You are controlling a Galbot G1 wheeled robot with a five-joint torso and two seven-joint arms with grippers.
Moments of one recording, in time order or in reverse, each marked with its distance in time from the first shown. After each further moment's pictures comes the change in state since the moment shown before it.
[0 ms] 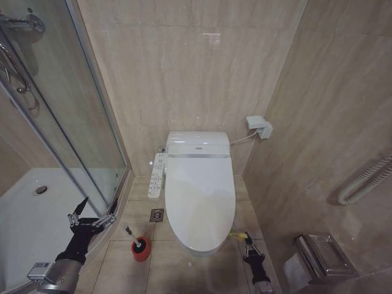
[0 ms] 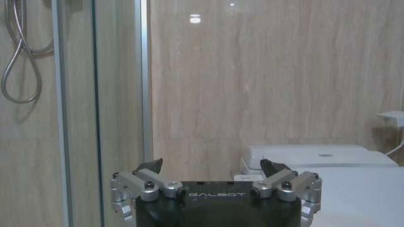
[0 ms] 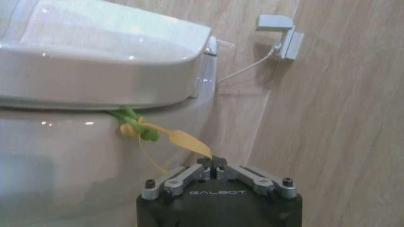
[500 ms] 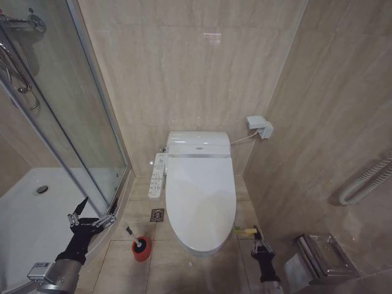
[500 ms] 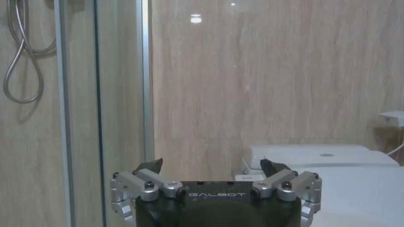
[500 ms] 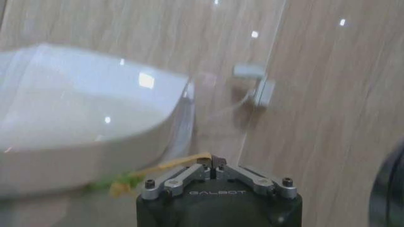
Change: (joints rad) left arm 0.000 0.000 0.000 0.000 0.000 0.000 0.000; right arm -0.110 -0.013 0.030 0.265 0.013 0.003 0.038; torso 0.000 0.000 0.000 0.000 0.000
